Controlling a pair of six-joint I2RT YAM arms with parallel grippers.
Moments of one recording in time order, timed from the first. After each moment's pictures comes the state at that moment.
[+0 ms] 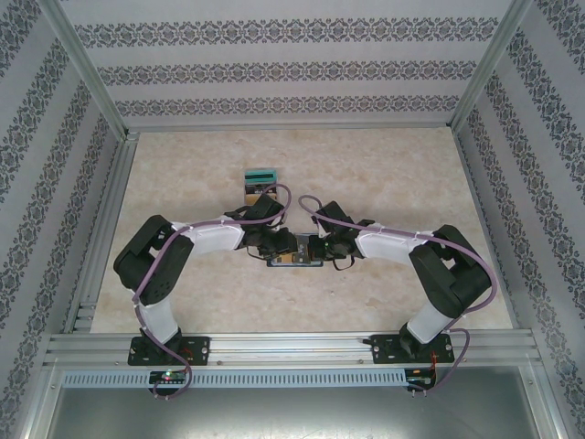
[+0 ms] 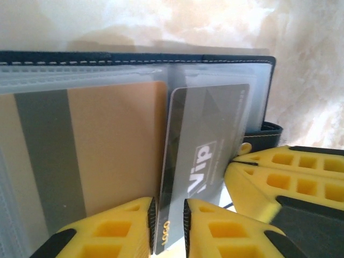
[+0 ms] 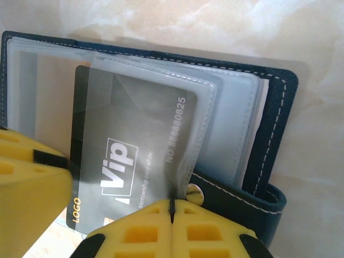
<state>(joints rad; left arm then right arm) -0.63 1.80 1.00 -0.24 0.40 -0.84 0.63 1.64 0.81 -0.27 -0.21 0.57</state>
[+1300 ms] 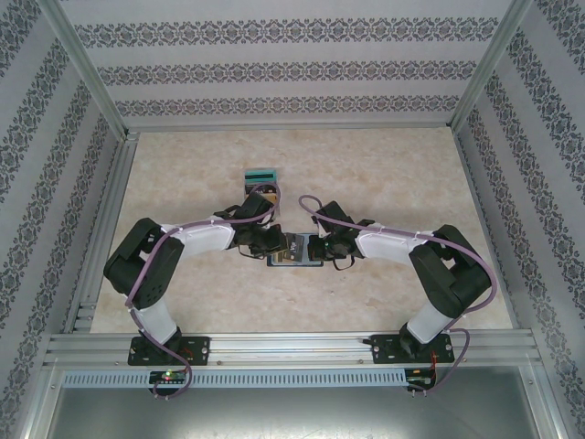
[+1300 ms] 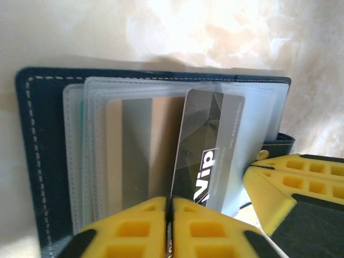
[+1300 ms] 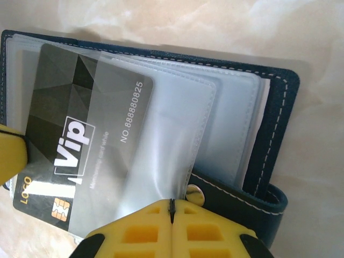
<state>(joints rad) -0.58 1.74 0.95 -0.24 0.39 -0.84 0.63 1.64 0.81 -0.27 -0.21 0.57</state>
